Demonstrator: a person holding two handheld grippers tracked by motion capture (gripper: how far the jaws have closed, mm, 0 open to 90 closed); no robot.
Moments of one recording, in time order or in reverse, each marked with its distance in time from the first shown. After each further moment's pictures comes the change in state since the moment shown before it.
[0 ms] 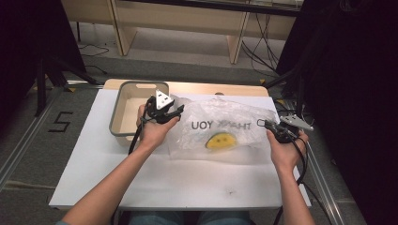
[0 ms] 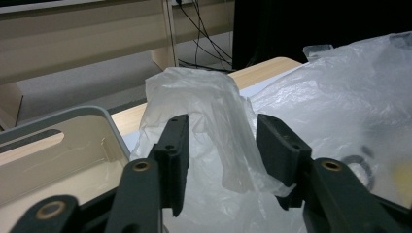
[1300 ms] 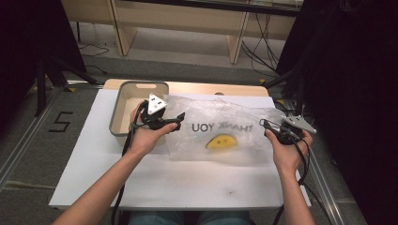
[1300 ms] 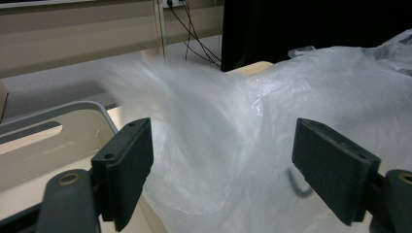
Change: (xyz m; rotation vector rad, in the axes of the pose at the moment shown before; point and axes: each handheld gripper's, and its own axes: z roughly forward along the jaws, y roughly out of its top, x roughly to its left) left arm -0.006 0.004 -0.040 0.007 -0.043 -0.014; right arm -0.002 0.001 -0.007 -0.055 -0.069 -0.003
